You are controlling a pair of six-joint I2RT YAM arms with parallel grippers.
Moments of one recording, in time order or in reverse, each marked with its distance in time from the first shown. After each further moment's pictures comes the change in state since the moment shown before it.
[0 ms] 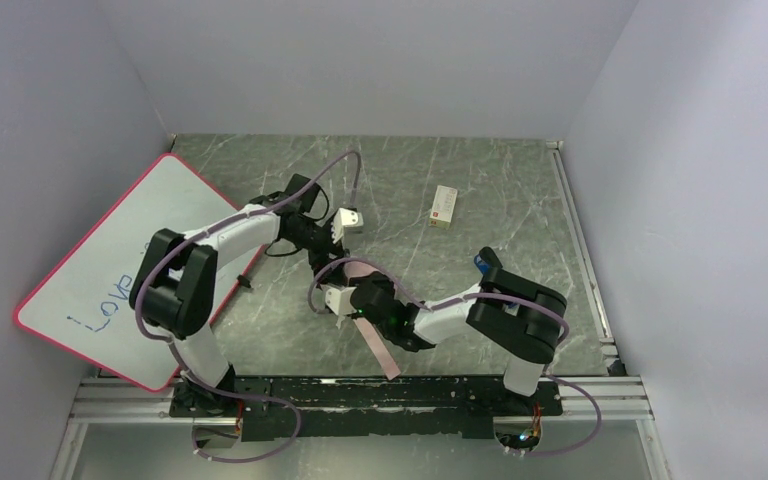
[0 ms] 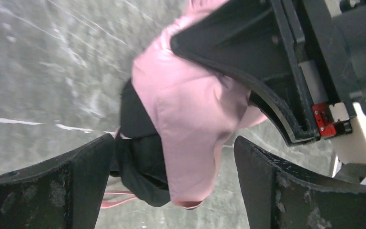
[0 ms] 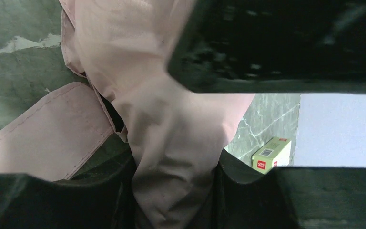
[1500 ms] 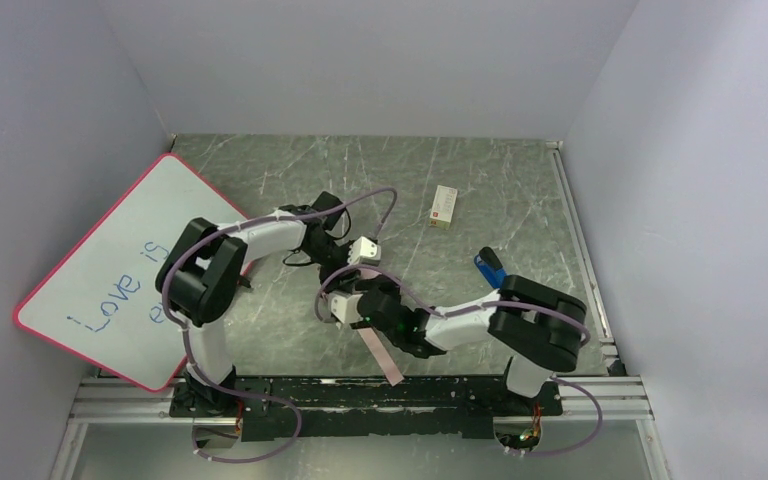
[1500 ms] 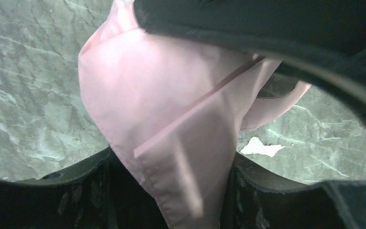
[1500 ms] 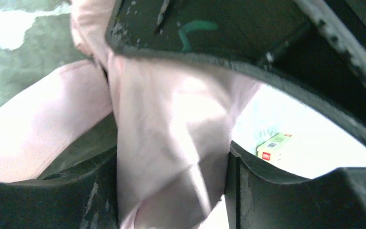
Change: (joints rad) left arm -0.121 0.157 0.026 -0.079 -0.092 0.238; right arm 0.032 -0.087 -0.048 -0.043 -0.006 0.016
